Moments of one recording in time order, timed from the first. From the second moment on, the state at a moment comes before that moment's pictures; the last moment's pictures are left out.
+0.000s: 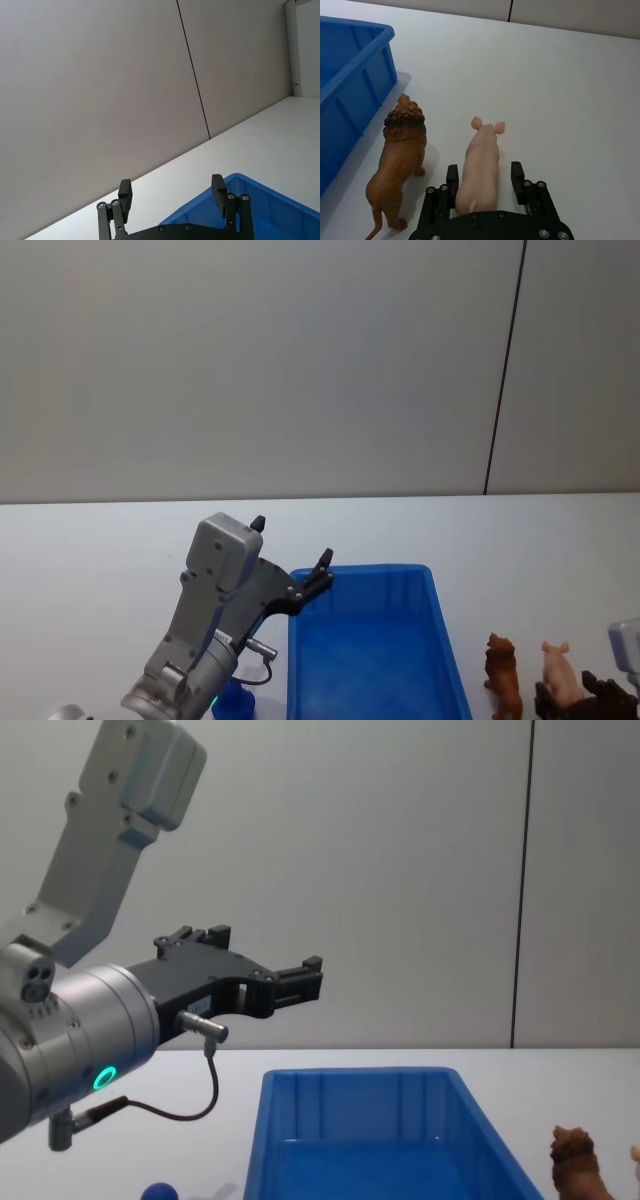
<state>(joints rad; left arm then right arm) -0.24 0.38 0.45 -1.63 -0.20 0.01 -0.01 -0.04 0.30 -0.21 -1.61 0.22 0.31 -0.03</state>
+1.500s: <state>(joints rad) -0.24 0.38 0.45 -1.63 -0.20 0.01 -0.01 0.00 0.26 -0.23 -1.76 0.17 0.20 0.14</state>
